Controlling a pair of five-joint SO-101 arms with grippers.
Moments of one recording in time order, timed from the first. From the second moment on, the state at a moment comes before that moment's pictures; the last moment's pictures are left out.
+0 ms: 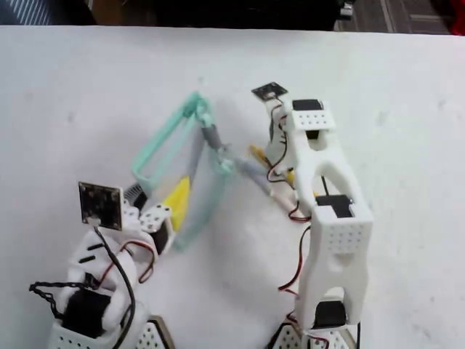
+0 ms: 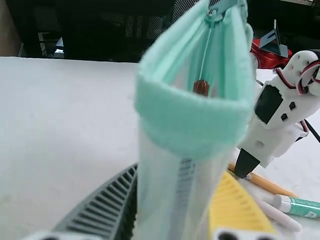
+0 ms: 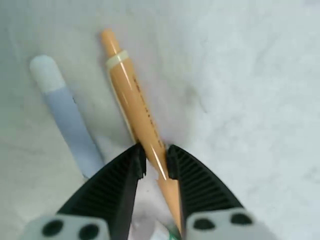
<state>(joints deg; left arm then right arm) 11.7 -103.9 80.7 52.5 12.3 -7.0 36.4 -12.4 75.1 27.2</state>
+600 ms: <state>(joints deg) 14.4 -103.9 80.7 52.5 13.0 -6.9 36.4 -12.4 75.1 27.2</state>
